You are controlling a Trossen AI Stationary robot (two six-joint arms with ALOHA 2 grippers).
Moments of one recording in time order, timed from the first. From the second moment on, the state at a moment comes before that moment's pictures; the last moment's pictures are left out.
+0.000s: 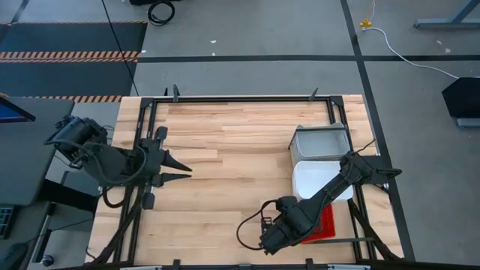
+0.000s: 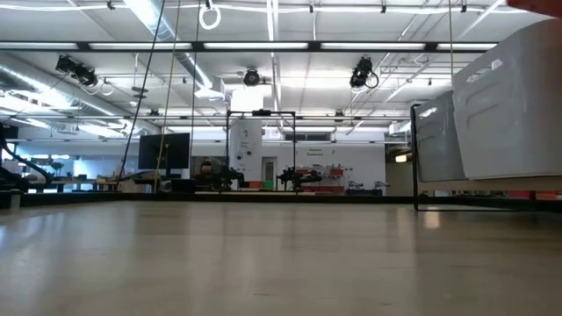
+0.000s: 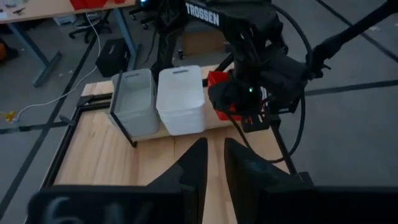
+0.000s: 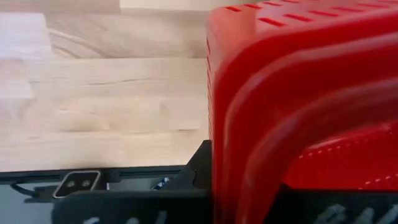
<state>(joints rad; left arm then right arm) -0.64 1.48 2.22 -1.24 -0.55 -0.19 0.65 2.11 2.09 -1.57 -0.10 2.23</state>
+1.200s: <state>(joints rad) -0.64 1.49 2.22 -1.17 -0.47 -0.12 0.69 2.10 1.95 -1.57 -0.29 2.23</state>
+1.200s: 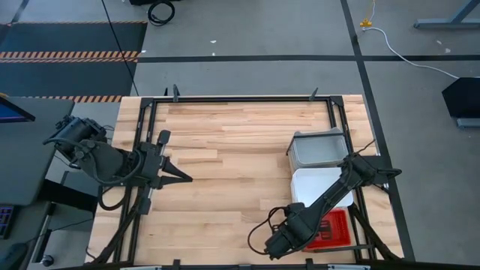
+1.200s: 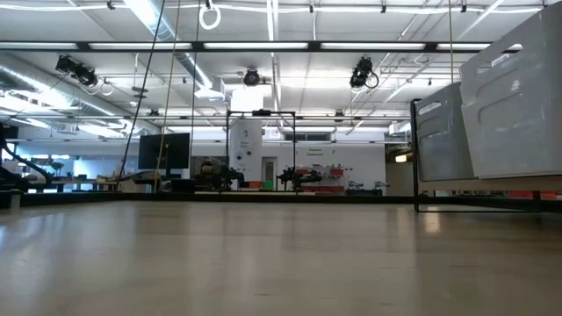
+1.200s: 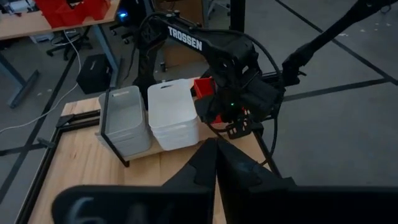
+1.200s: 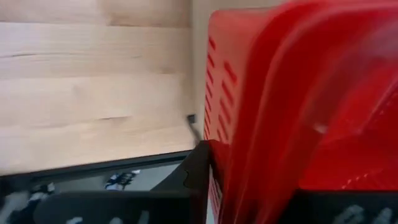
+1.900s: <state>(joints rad) -0.64 1.49 2.22 -1.20 -0.47 -0.19 0.70 2.10 1.78 -1.57 -0.39 2.13</state>
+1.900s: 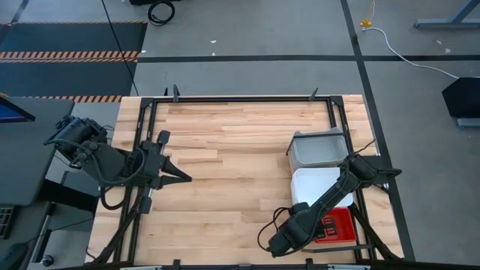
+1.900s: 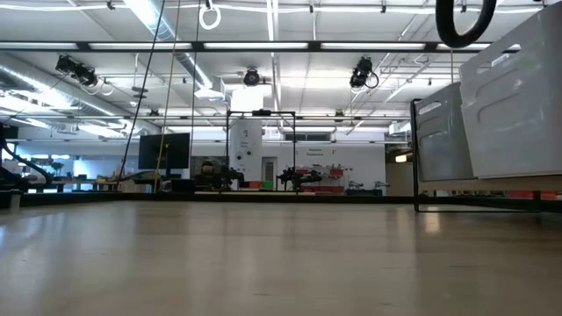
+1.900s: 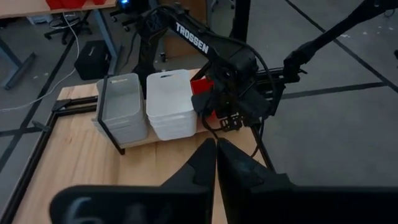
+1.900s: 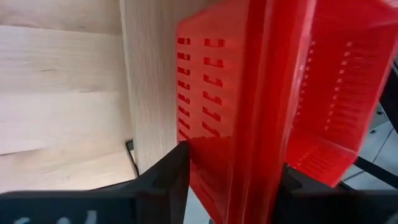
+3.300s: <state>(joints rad) -0.55 1.47 2.22 -1.07 -0.65 -0.15 0.40 1.68 2.28 -1.57 0.54 0.56</state>
